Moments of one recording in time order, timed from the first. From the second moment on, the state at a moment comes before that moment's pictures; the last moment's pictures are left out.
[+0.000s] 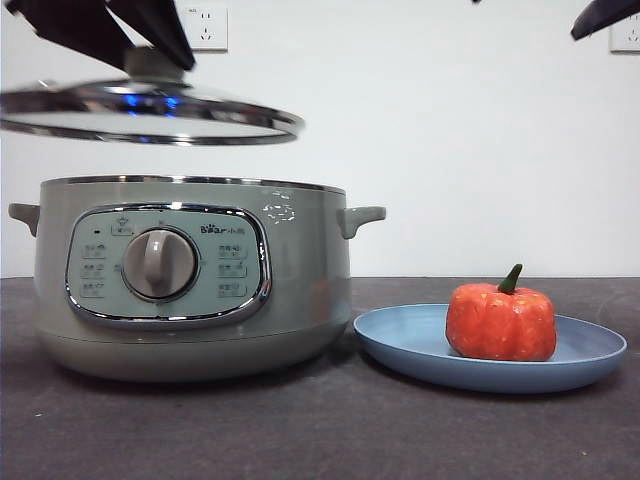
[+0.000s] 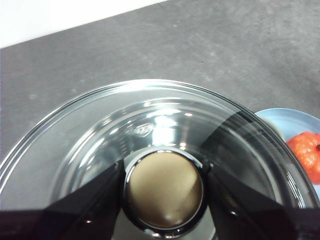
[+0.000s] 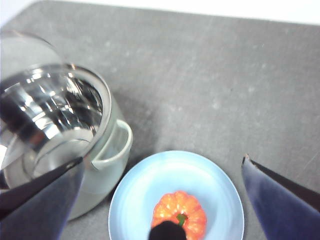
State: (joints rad) left arm -0.45 1.20 1.06 -0.37 0.05 0.01; right arm 0.52 0.95 1.01 -0.56 0.08 0.12
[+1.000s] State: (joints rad) left arm -0.47 1.37 1.06 -0.28 0.10 0.00; right arm 0.52 0.91 1.01 -0.61 0.08 0.12
